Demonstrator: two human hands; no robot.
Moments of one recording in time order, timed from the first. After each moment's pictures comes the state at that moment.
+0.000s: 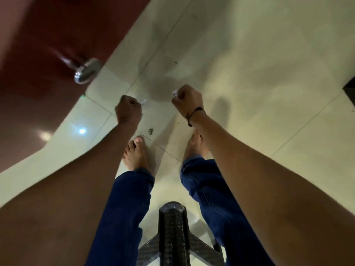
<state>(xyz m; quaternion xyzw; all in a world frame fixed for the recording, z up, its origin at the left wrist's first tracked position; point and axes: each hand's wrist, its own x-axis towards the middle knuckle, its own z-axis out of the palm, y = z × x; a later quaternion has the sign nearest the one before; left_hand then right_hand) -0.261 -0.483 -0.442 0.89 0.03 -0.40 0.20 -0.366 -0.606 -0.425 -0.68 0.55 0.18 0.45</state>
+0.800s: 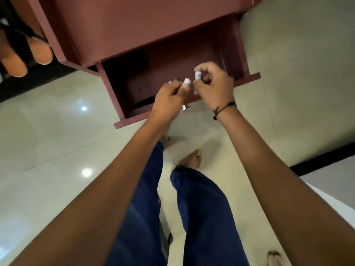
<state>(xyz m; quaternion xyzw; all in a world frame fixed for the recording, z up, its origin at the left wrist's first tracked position) -0.176 -0.495 -0.105 0.77 0.04 -0.35 0.53 -0.196 -0.613 -0.114 -0.83 0.32 0.05 0.45</state>
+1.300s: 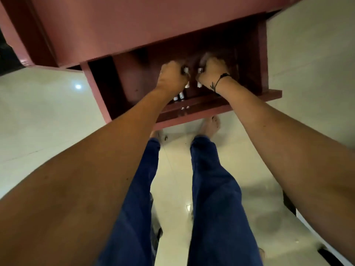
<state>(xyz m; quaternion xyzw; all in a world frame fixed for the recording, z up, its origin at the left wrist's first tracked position) -0.091 -0.532 -0.213 0.87 -0.03 -0.38 0.32 -0.111 -0.655 -0.220 -0.88 0.23 0.34 0.26</state>
